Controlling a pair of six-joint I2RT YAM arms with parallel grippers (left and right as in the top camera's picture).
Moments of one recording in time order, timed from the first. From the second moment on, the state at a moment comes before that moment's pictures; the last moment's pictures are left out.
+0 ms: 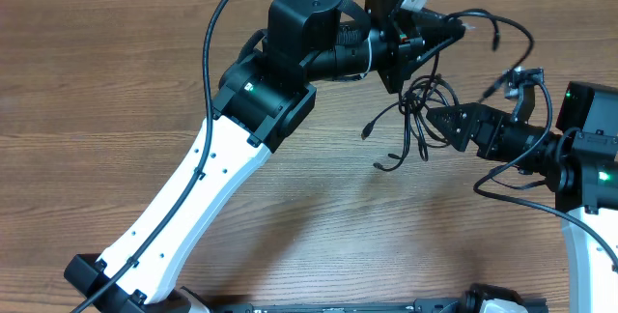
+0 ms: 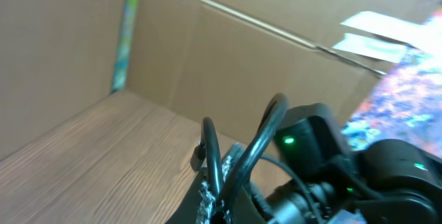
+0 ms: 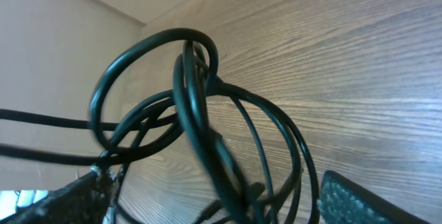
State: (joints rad) left arm -0.65 1.65 1.82 -0.24 0.71 -0.29; right arm -0.19 1.10 1.11 -0.88 -0.87 0.20
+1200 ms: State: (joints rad) left arm -0.56 1.65 1.82 -0.56 0.89 -0.13; right arm -0.19 1.10 1.11 -0.84 -0.69 0.27
